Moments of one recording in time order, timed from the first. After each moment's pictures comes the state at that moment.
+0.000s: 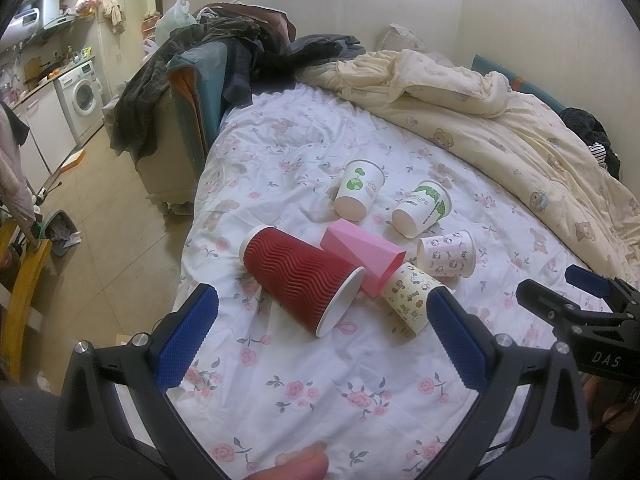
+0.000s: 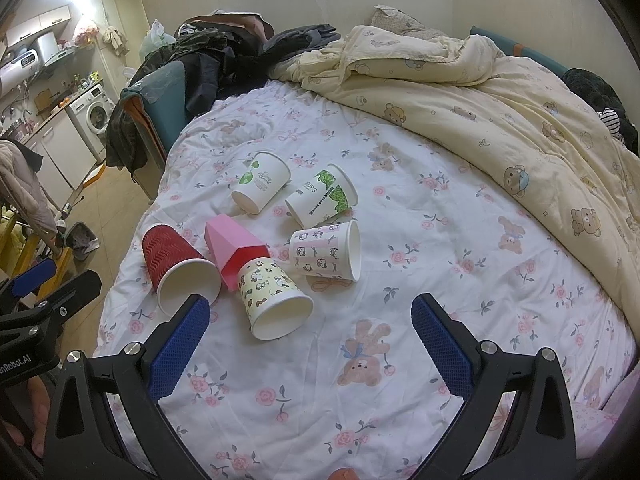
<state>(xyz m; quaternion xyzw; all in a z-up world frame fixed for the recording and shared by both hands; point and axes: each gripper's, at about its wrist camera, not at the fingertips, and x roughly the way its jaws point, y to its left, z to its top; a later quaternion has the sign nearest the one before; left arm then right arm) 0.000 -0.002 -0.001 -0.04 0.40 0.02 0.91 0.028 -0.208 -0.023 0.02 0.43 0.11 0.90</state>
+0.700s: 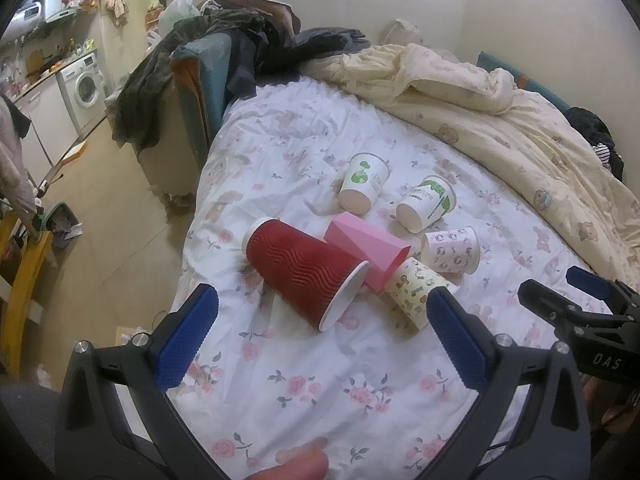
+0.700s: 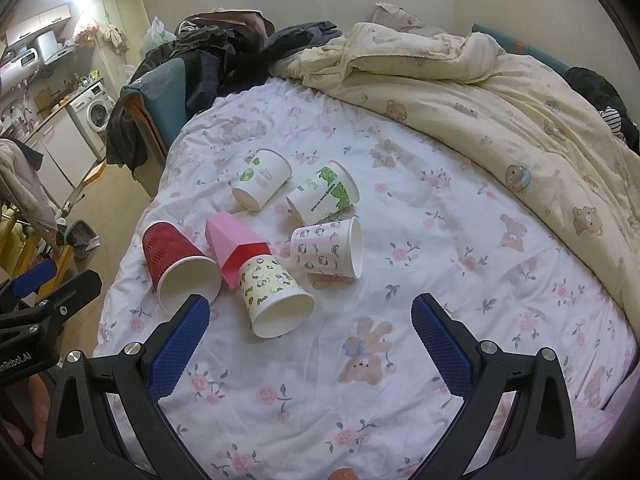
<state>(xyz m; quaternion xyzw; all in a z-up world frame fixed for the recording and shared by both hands) 0.000 0.016 -0.011 -0.04 0.41 0.02 0.91 0.030 -0.207 -0.025 0.02 0.43 0.11 0.89</state>
